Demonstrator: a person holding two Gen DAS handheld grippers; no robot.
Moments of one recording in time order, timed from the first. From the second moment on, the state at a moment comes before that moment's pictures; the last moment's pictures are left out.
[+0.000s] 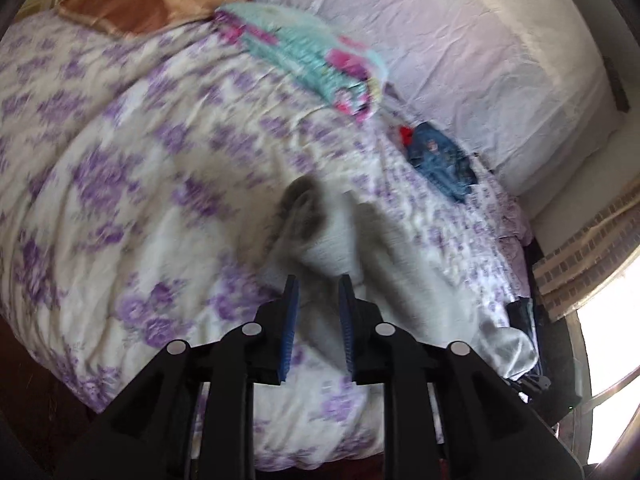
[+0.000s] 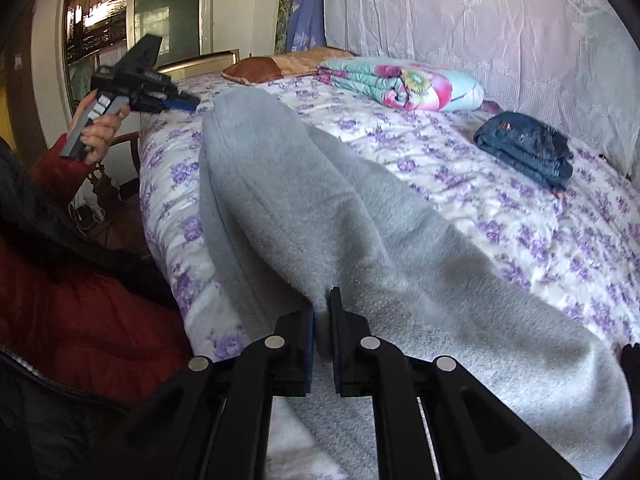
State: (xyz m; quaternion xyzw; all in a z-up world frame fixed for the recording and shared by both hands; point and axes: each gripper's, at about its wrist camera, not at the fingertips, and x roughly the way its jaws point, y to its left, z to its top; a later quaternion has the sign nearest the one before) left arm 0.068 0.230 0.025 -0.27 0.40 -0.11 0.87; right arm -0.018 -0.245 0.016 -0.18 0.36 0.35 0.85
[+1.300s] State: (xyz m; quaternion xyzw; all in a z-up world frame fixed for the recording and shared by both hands) left arm 0.057 -0.098 0.021 0.06 0.41 -0.31 0.85; right arm -0.055 -0.482 0.003 0.39 0.28 0.09 0.87
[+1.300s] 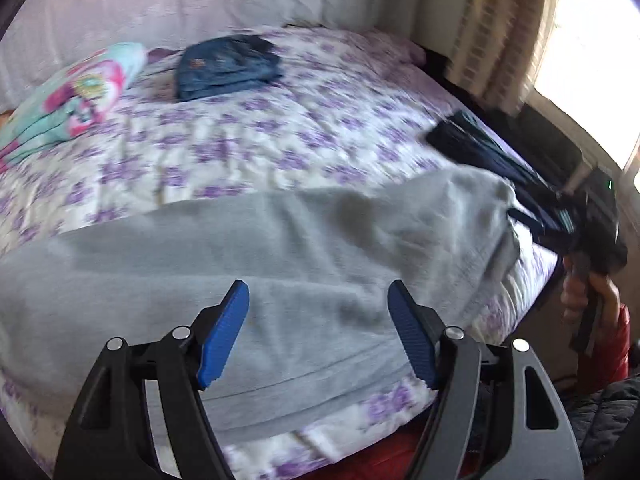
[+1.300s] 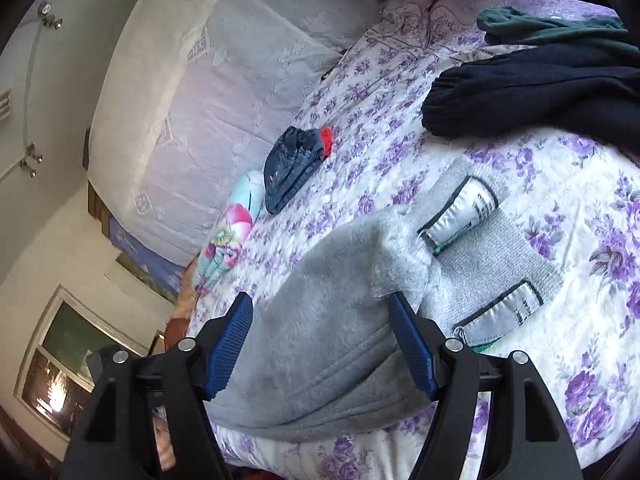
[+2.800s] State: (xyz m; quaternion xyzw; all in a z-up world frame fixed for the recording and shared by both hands) left arm 0.038 -0.111 -0.038 0.06 0.41 -0.31 0.86; right arm -0.062 -0.498 0.011 0.46 0.19 -0.01 0.86
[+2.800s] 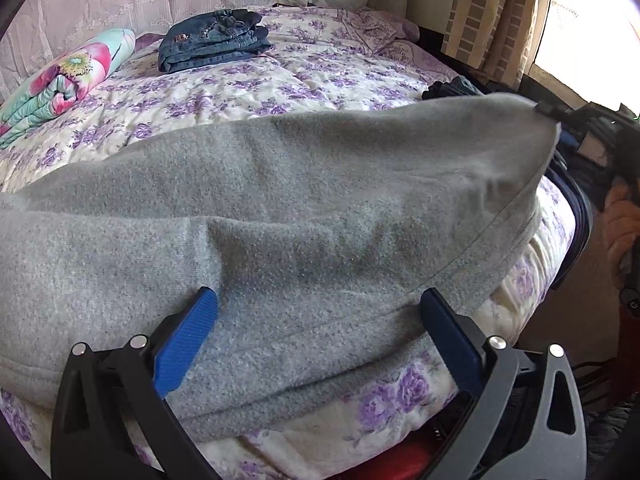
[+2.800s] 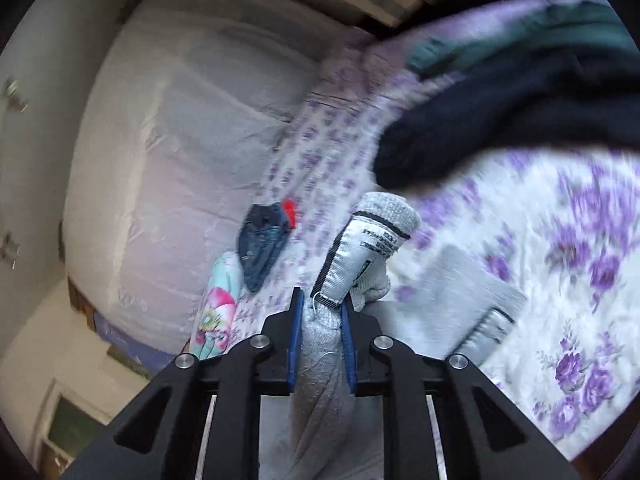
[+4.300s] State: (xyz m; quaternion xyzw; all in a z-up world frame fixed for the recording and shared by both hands) left arm 0.044 -0.087 -0.040 0.09 0.38 -0.18 0.90; right arm -0.044 -0.339 -0.022 0.00 0.31 -0.02 0.95
